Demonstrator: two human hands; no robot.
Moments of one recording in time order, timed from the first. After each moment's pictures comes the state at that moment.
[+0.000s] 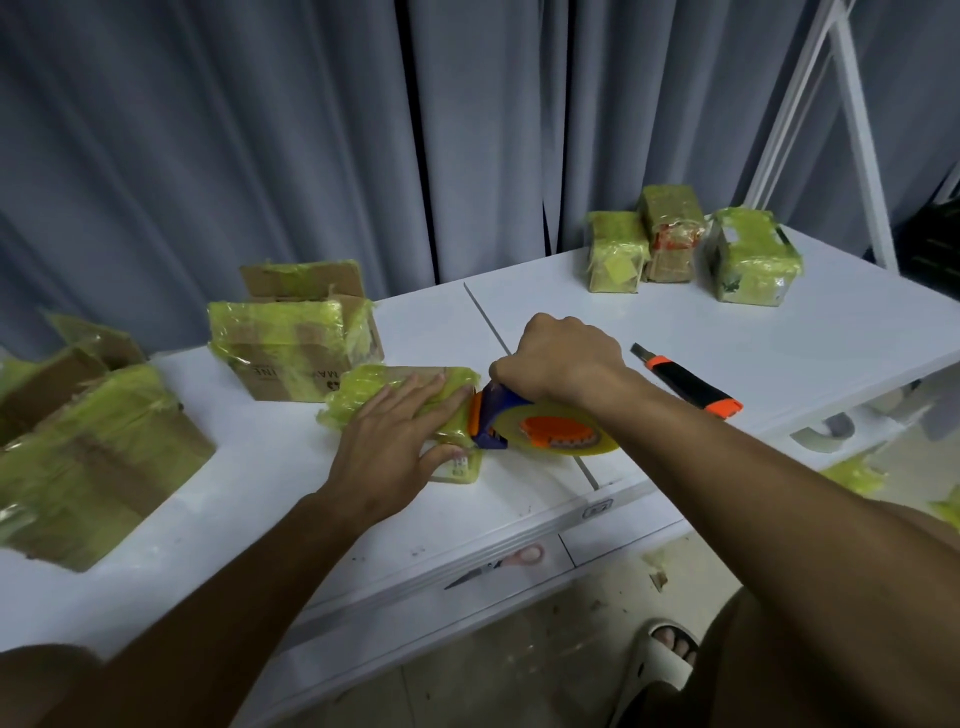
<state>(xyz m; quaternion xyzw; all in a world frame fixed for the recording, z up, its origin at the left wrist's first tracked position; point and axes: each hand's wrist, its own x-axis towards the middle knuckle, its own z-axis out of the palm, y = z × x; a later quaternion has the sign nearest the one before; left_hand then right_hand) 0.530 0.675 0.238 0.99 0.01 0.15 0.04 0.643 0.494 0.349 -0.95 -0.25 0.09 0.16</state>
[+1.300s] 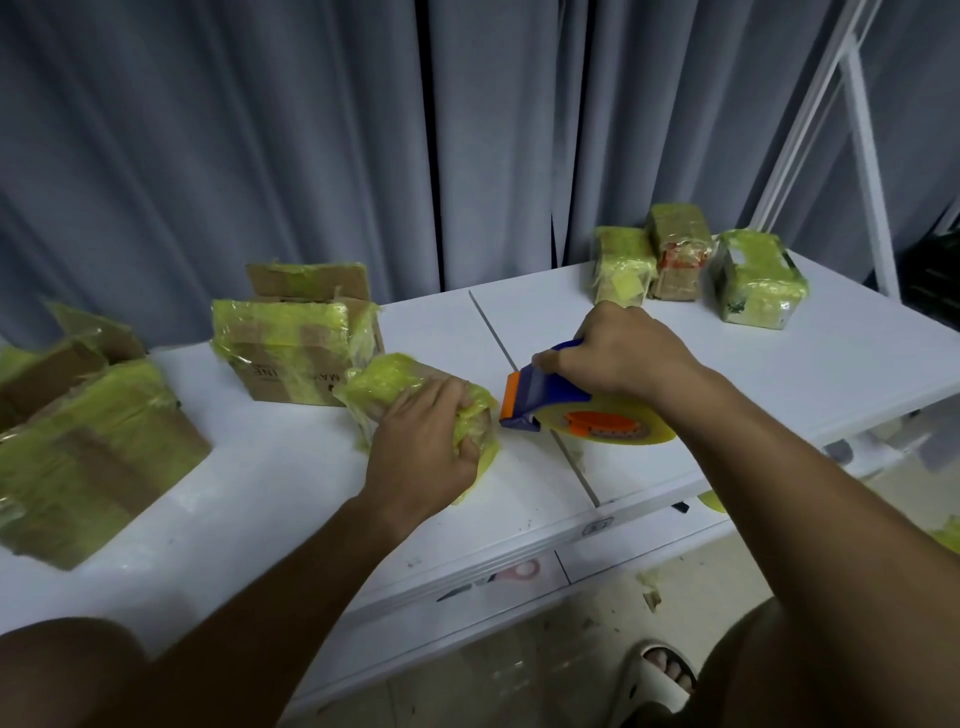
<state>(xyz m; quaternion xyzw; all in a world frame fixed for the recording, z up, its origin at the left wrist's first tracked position) 0.542 0.636 0.250 0.95 0.07 0.25 0.14 0.676 0.464 0.353 -0.95 -0.25 0.04 0.17</state>
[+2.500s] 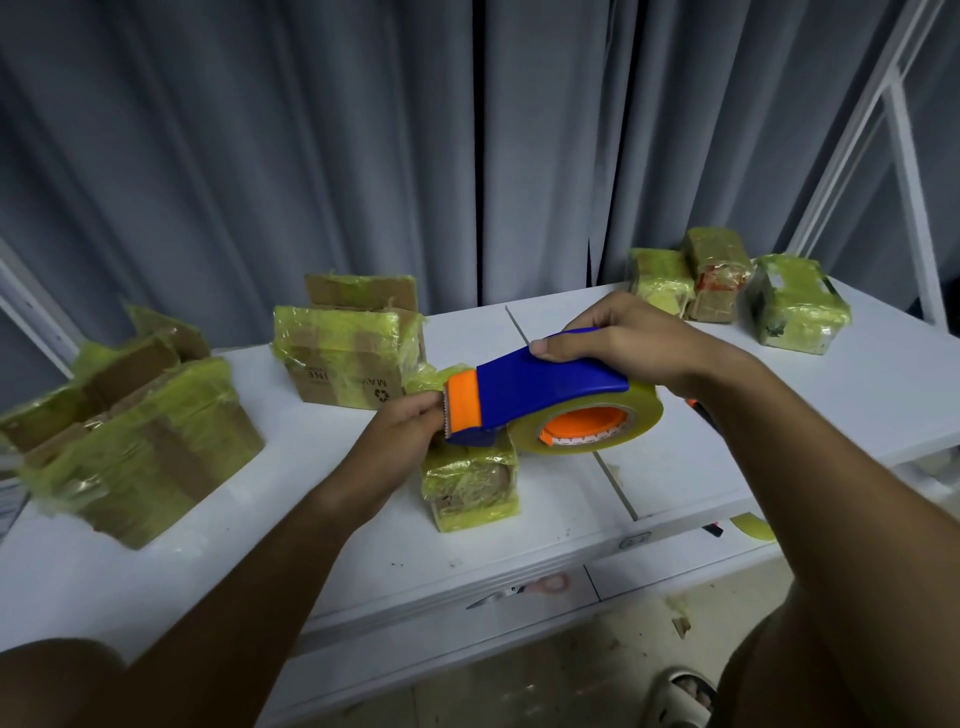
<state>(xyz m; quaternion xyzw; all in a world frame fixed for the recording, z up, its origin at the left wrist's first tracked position) 0.498 0.667 0.306 0.77 0.20 0.10 0.59 0.651 0.477 0.393 -0.81 -0.38 0.22 0.39</state>
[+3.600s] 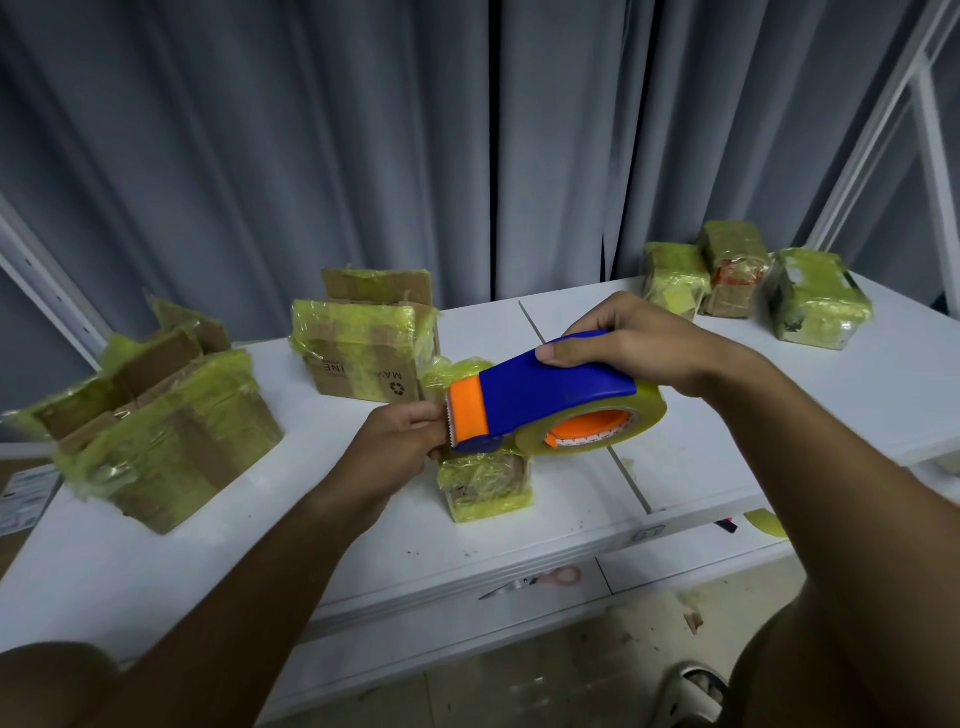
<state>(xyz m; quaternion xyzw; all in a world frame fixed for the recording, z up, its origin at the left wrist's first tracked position) 0.473 0.668 0.311 0.77 0.25 0.10 0.58 0.645 0.480 0.389 -0.78 -0.41 0.24 0.40</state>
